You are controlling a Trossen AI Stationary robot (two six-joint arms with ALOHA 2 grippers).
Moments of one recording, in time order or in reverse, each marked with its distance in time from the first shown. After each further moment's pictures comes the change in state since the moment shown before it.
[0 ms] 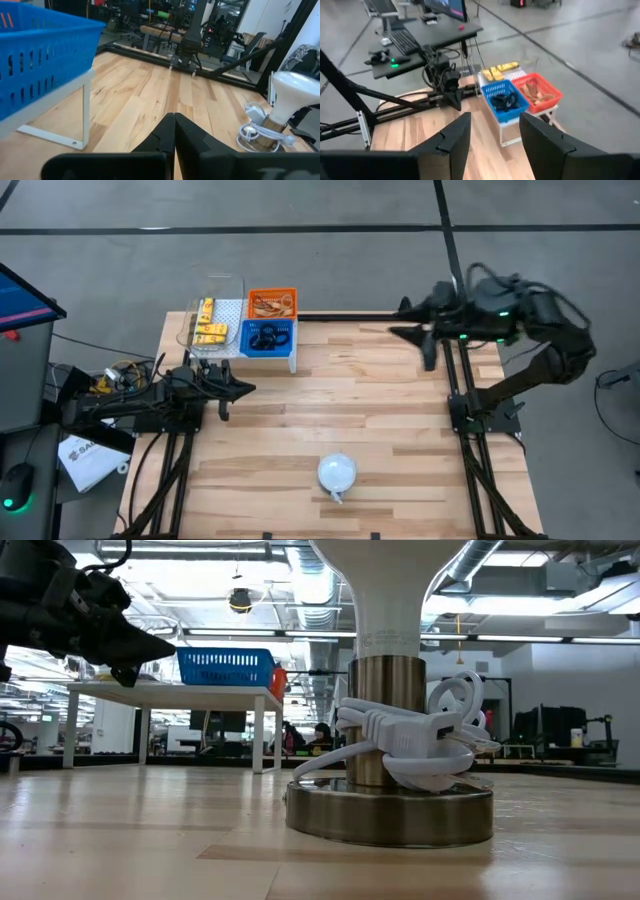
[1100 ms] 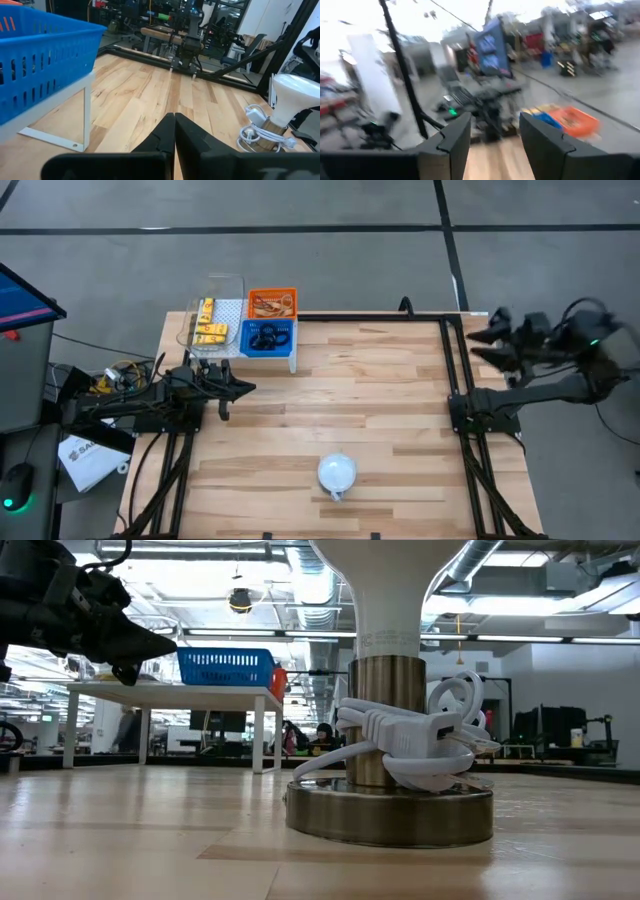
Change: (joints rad) left arm 0.000 0.005 0.000 0.019 -0.005 0.000; right arm -0.016 -0.893 -0.855 0.413 -0.224 -0.039
